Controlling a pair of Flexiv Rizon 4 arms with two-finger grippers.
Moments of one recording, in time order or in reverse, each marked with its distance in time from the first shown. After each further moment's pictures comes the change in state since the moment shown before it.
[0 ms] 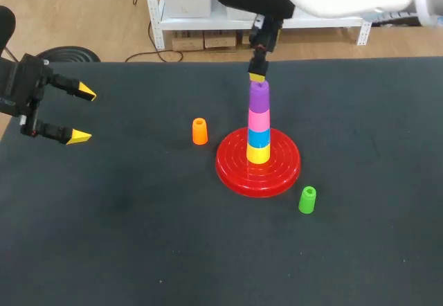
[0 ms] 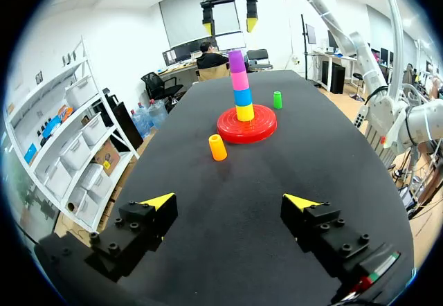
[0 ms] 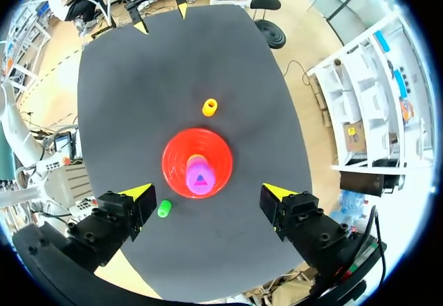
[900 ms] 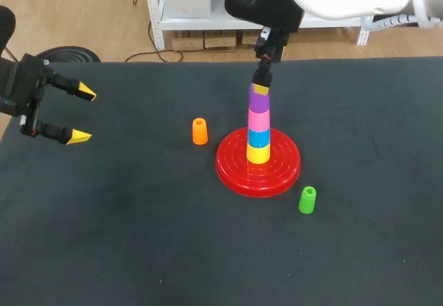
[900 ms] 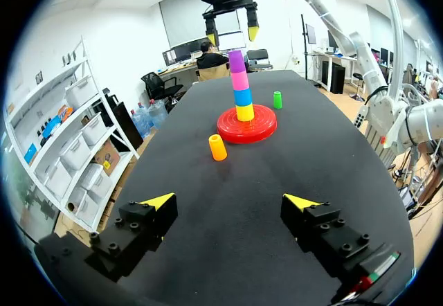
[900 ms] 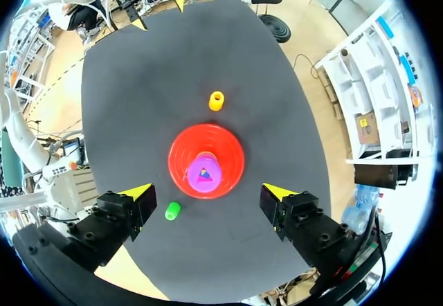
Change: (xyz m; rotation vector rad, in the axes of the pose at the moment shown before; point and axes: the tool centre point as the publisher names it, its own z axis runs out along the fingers) left arm 0.000 0.000 0.000 0.000 0.000 0.000; right arm 0.018 0.005 0.026 -0.082 -0.006 0.062
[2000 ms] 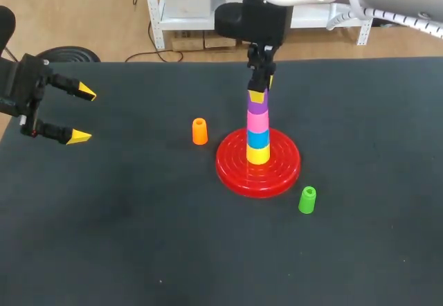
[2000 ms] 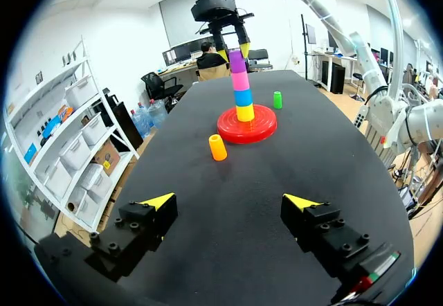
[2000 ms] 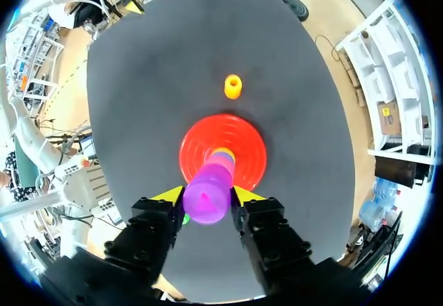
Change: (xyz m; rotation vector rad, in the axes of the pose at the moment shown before) left arm 0.000 0.000 0.000 0.000 0.000 0.000; right arm -0.008 0.007 0.042 -0.149 0.097 0.022
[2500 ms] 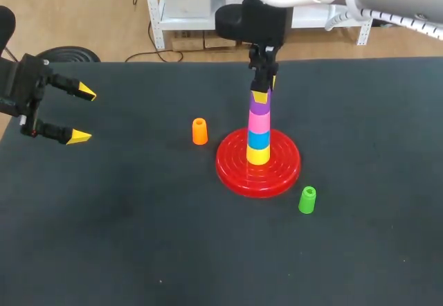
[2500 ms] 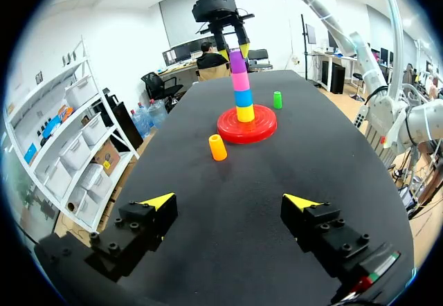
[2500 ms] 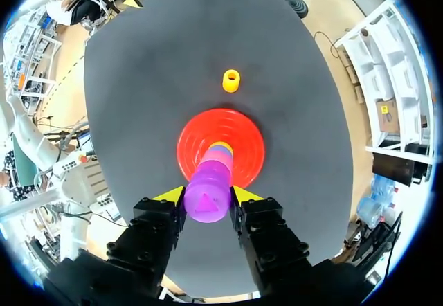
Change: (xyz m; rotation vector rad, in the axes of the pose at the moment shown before) left arm 0.000 0.000 0.000 0.000 0.000 0.000; right arm 0.007 -0.001 0.000 0.014 0.046 0.004
